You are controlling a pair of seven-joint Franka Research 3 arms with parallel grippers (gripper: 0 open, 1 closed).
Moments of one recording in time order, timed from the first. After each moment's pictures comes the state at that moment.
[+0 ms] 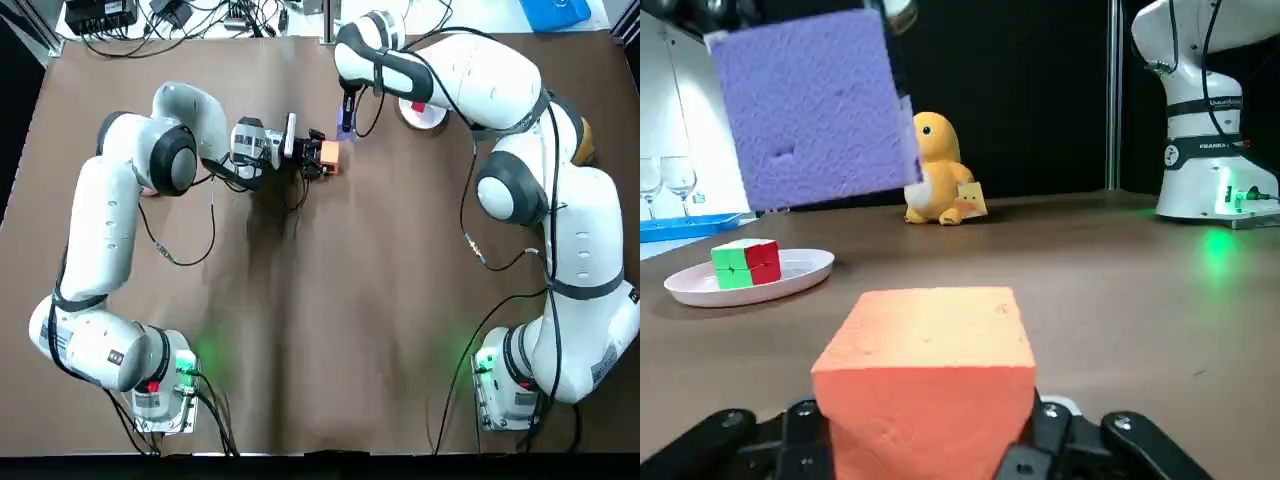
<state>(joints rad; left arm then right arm) -0.35 1.02 -0.14 -1.61 -1.74 1.87 2.73 0.62 0.77 0.07 -1.17 0.10 1.86 2.36</state>
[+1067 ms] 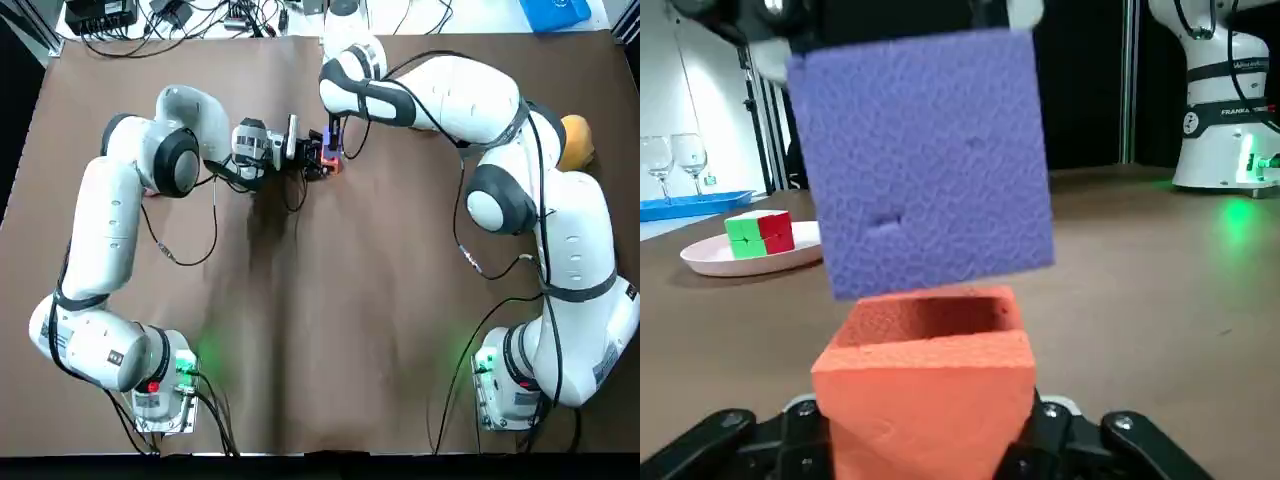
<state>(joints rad) -0.36 1.04 -0.14 -1.58 -1.74 1.93 2.73 0.69 0.81 0.07 -1.20 0.07 1.97 2.29</state>
